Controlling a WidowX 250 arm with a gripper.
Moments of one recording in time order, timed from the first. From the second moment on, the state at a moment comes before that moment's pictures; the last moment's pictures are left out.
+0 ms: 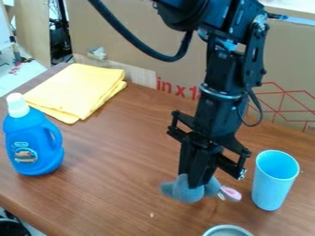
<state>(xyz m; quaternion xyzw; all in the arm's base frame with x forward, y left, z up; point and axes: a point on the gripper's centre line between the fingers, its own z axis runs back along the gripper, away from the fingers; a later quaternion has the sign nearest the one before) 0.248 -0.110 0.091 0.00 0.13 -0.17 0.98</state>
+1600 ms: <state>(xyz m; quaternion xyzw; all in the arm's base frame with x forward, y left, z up) 0.258 -0.123 0.107 -0.11 0.02 -0.24 0.96</state>
